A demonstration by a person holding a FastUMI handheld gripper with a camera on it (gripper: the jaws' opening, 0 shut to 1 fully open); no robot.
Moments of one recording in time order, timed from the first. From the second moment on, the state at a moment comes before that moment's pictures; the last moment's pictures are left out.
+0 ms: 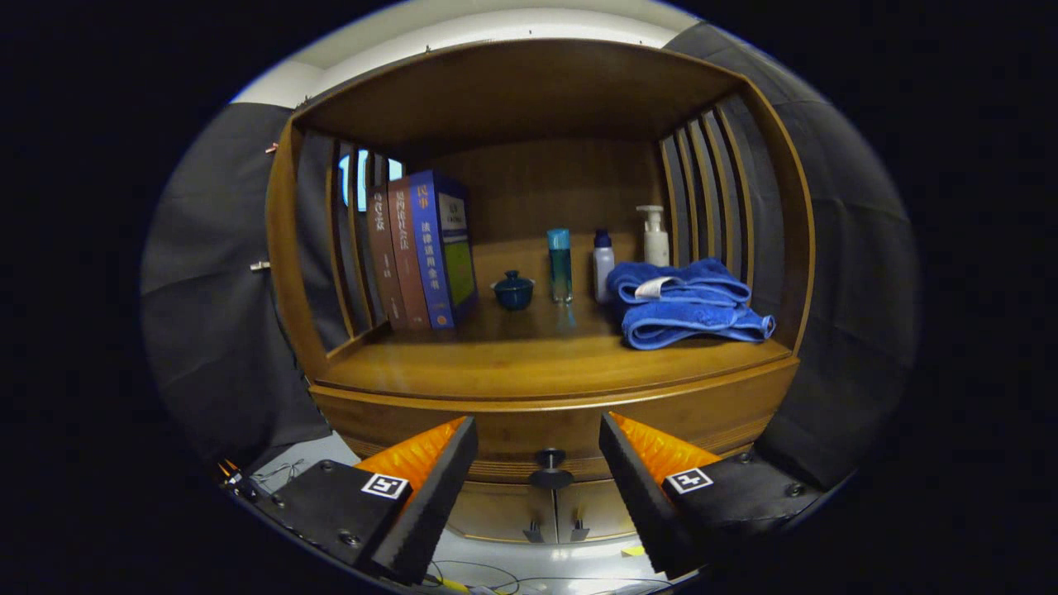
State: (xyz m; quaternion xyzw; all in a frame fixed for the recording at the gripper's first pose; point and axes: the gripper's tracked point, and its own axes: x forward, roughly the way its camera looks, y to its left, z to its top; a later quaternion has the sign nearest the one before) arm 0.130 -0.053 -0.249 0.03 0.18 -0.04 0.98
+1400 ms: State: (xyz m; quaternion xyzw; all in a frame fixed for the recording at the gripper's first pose) arm 0.096 -0.058 -0.340 0.03 0.30 -0.04 0.95
